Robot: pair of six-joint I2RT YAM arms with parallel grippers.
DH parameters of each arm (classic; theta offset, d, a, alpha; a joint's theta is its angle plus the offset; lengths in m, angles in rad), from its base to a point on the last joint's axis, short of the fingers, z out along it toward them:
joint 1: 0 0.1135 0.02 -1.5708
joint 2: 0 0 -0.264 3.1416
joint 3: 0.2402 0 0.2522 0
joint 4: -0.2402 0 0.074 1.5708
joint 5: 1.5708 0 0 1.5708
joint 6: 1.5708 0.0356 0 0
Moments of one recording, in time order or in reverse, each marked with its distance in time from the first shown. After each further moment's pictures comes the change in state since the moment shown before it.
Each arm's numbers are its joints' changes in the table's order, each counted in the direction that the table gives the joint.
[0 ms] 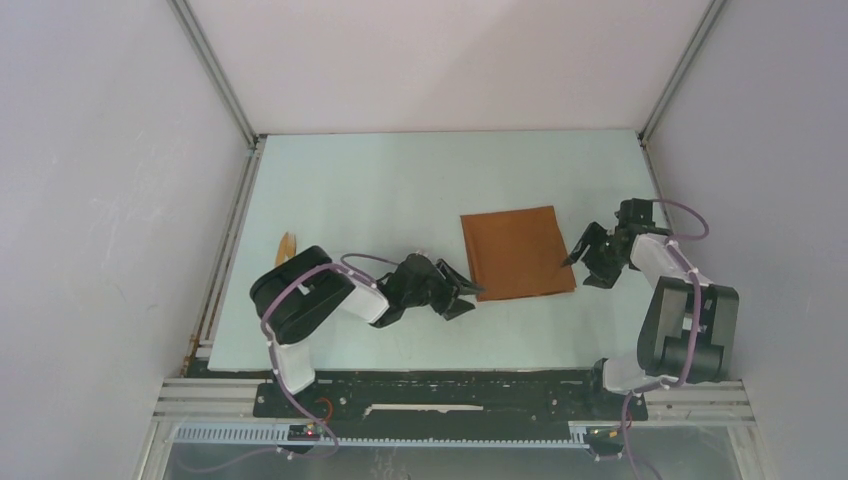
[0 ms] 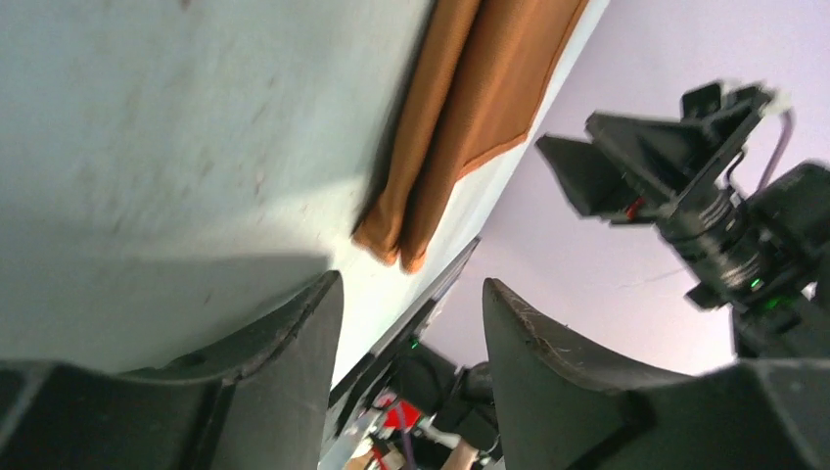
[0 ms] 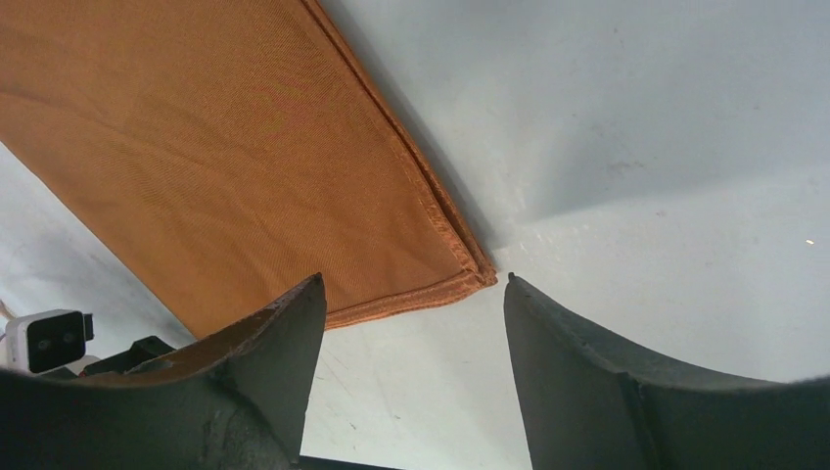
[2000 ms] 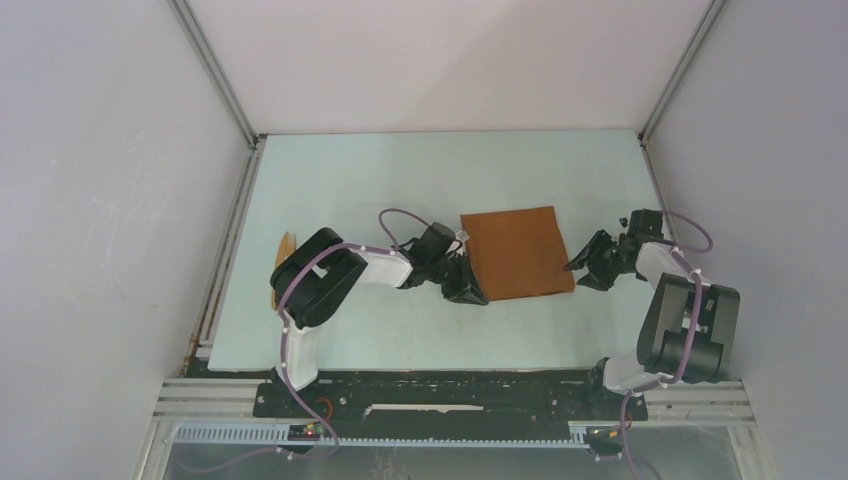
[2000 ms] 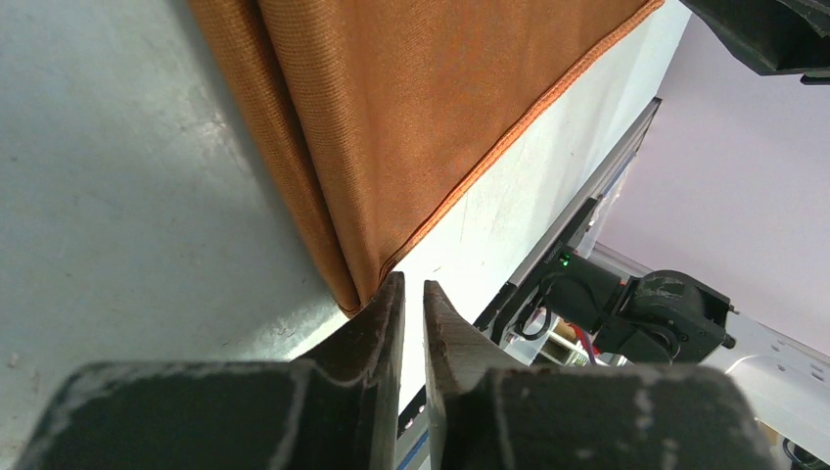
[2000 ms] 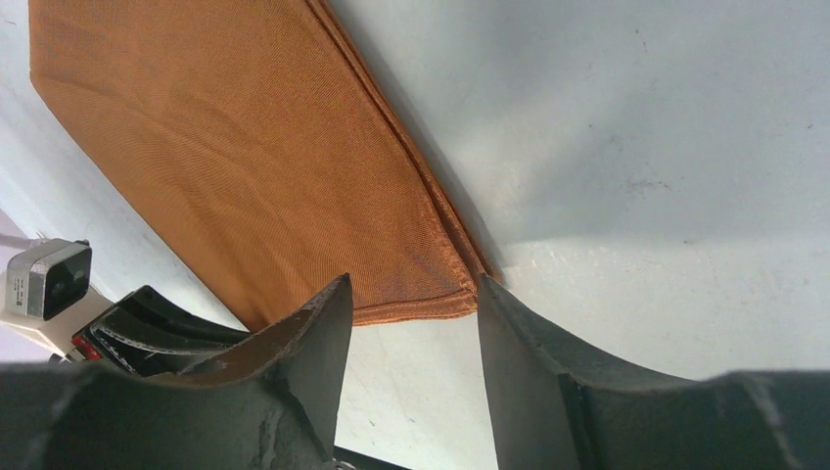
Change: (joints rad) left arm 0.067 0.117 0.381 -0.540 0.331 0.640; right arm -0.076 0.026 -0.079 0.115 -0.169 -0.007
